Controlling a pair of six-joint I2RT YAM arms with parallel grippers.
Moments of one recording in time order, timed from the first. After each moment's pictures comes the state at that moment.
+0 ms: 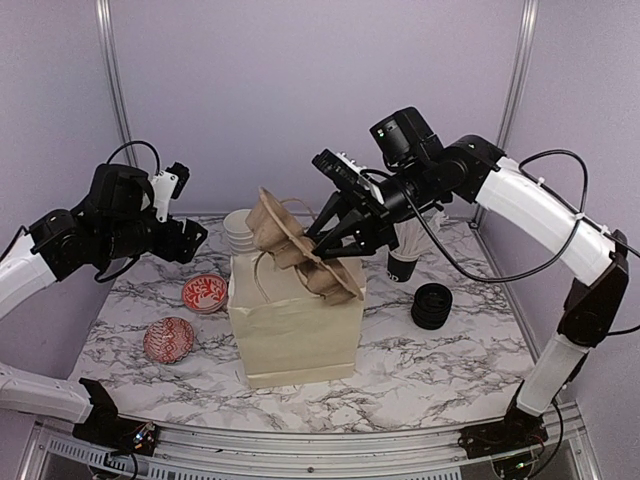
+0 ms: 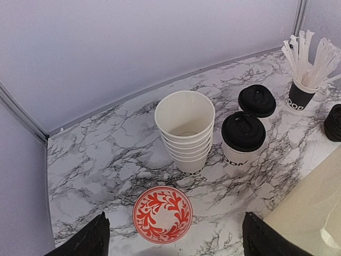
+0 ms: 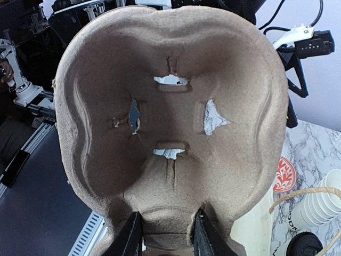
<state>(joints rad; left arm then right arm) -0.68 1.07 1.15 -0.63 -0.30 -0.05 0.84 1.69 1.90 -0.96 -1.02 -0.62</state>
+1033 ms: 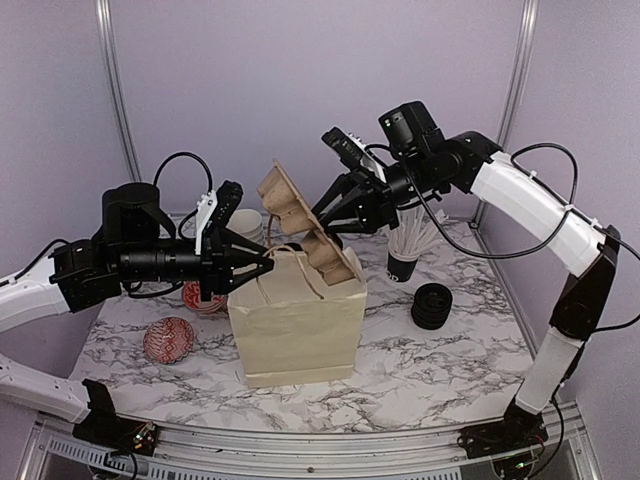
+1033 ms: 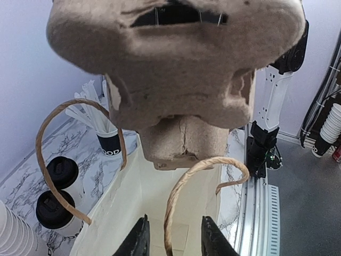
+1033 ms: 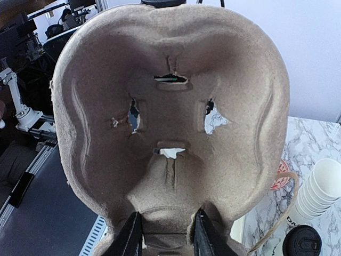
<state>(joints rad) -0.92 1.07 0.99 -0.16 0.34 -0.01 0.74 1.75 1.95 -0.90 -1.12 -0.50</state>
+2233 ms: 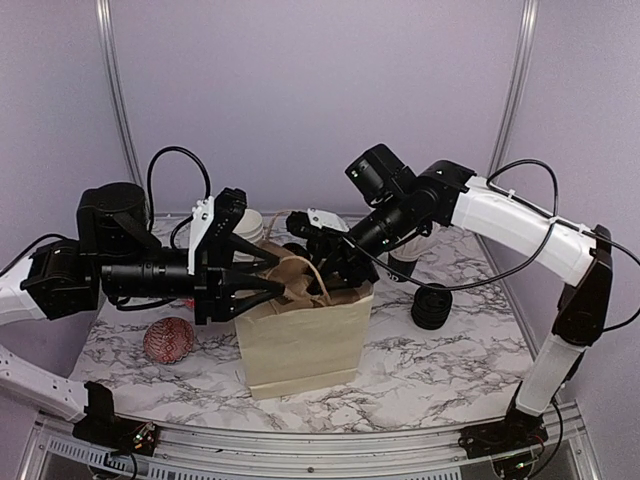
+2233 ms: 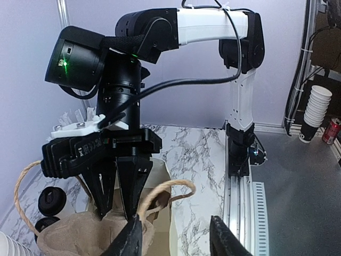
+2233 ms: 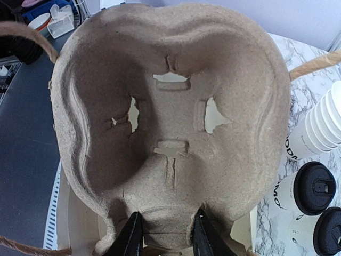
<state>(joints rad) -1.19 1.05 1.10 -0.25 0.15 0.08 0.88 1.74 1.77 -0.95 -0.67 -0.60</state>
